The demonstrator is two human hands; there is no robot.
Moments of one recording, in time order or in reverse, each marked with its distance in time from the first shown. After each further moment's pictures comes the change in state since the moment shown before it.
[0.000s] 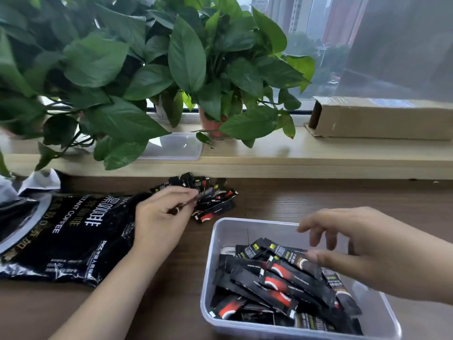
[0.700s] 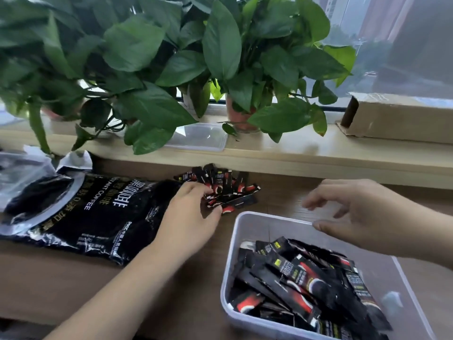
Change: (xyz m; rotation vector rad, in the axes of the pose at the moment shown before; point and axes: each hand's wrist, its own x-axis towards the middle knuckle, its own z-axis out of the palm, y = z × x) left_hand -0.009 0.010 -0.009 0.398 -0.363 -0.296; right_hand 0.060 0.012 0.002 -0.037 -0.032 -0.057
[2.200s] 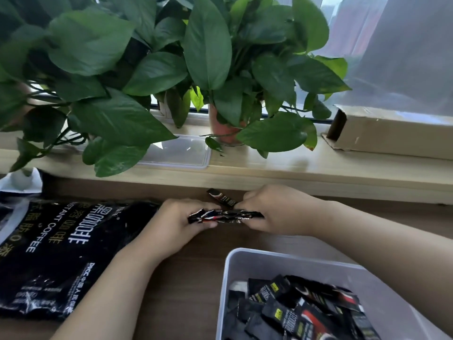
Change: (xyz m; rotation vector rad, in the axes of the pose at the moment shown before) left_hand 0.078 -0.044 0.030 -0.327 -0.183 0.338; right_hand 0.142 0.018 0.056 -0.222 -0.039 -0.373
